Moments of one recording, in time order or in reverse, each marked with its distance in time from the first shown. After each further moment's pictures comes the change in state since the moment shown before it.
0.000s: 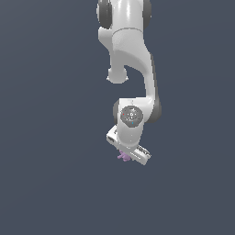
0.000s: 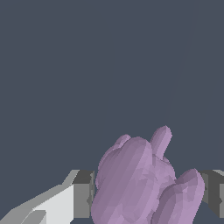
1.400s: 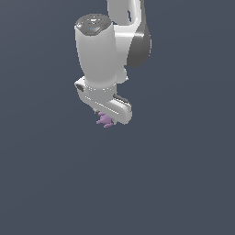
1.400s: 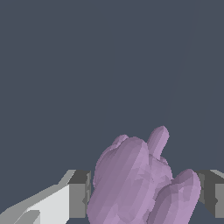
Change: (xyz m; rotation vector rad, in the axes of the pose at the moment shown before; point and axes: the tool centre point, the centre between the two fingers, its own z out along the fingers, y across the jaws) arm 0.000 0.105 -0.206 -0.002 -0.009 -0.005
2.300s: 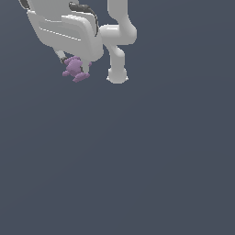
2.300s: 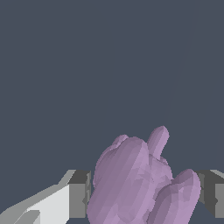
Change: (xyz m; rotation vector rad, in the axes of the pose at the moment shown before) arm 0.008 0.088 -0.180 -0.001 0.001 0.001
